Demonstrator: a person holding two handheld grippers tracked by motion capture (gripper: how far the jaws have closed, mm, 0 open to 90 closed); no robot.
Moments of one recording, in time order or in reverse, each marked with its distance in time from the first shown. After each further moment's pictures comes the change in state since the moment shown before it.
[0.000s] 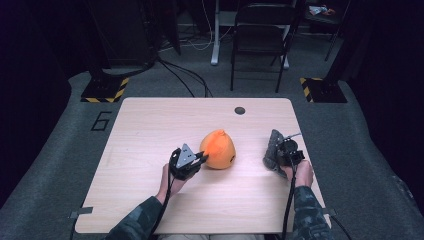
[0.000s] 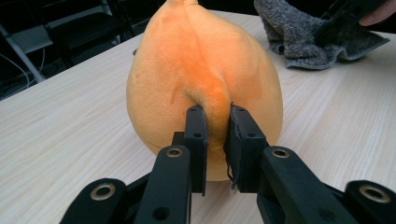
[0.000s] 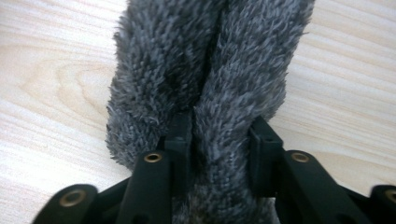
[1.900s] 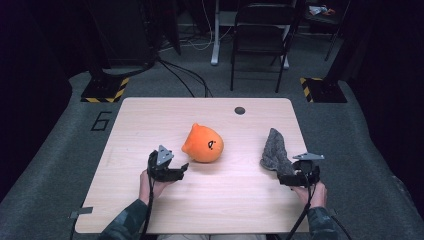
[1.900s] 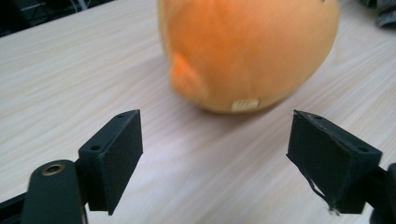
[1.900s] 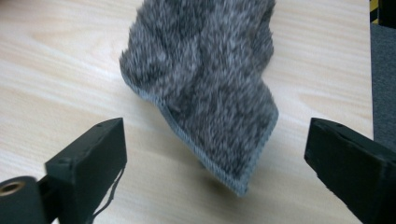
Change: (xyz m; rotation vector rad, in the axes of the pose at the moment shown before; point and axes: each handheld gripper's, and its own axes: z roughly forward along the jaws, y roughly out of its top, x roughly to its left) left arm 0.036 -0.036 -0.042 0.167 0.186 -0.161; right arm -0.005 -0.070 -0.045 -0.219 0.060 0.018
